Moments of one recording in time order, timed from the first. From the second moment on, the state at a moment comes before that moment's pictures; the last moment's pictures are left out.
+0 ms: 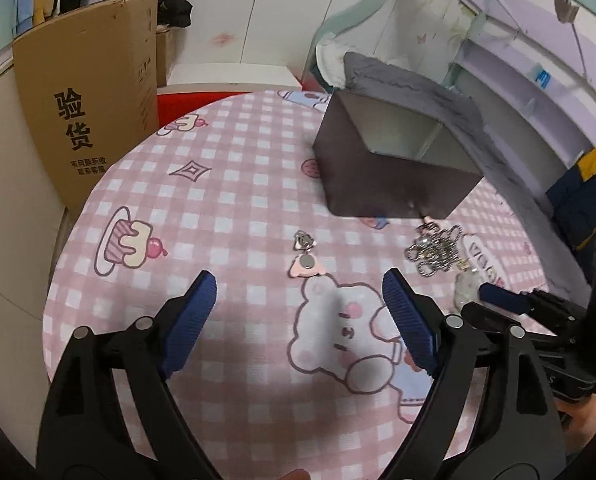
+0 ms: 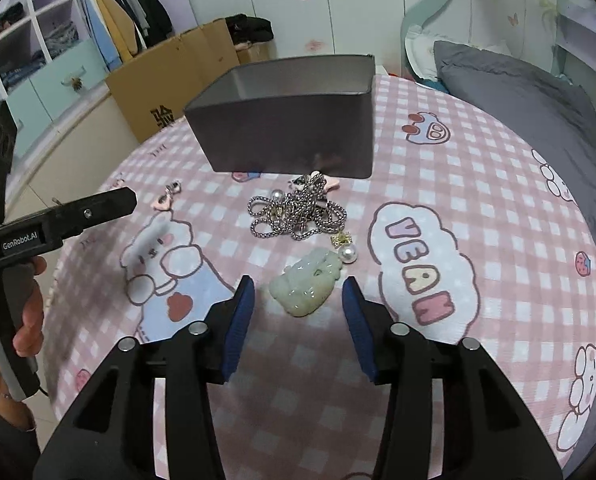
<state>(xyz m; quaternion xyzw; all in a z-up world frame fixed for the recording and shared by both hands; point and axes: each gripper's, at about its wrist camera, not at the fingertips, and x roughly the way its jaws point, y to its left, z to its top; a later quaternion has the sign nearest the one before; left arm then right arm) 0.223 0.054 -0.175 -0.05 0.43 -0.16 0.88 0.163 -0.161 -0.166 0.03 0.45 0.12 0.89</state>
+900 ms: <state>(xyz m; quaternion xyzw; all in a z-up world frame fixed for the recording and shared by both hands) 0.249 0.030 -0.192 0.03 0.45 -0.14 0.88 0.154 -0.173 -0.152 0.01 0.42 0.12 0.90</state>
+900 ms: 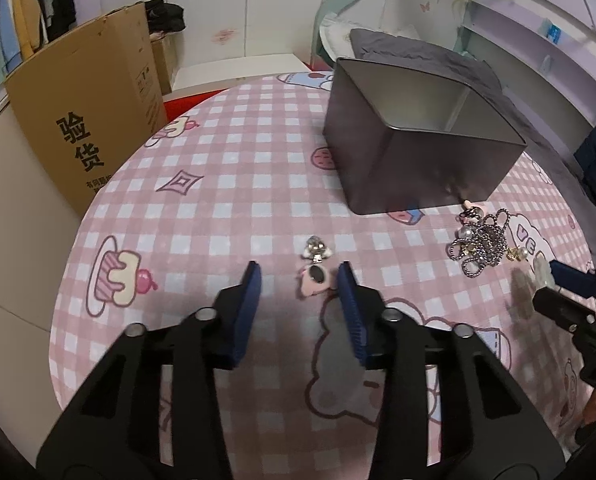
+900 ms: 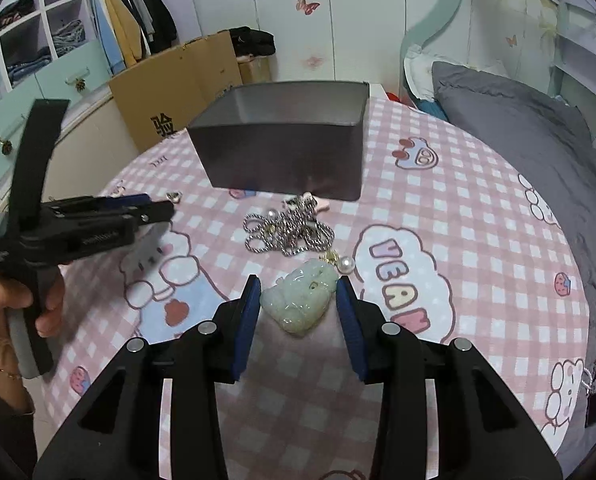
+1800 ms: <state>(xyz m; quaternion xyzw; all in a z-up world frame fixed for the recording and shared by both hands) 0.274 -0.007 -0.094 -0.02 0.36 -0.27 0.89 0.236 -0.177 -0.082 0.05 0.34 0.16 0.92</state>
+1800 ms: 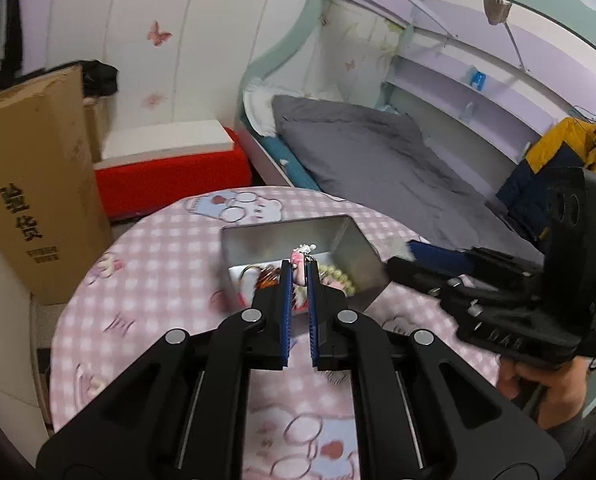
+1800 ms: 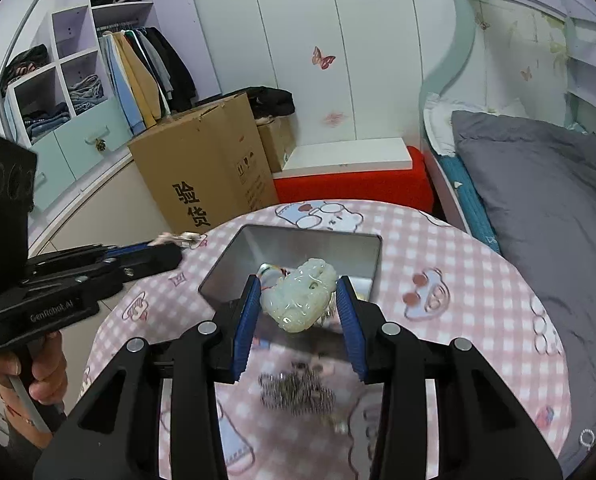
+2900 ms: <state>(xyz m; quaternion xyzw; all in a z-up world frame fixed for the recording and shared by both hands) 0.328 -0.034 -0.141 0.00 0.45 -0.25 0.86 0.281 -0.159 -0.119 0.02 0.40 0.18 0.90</state>
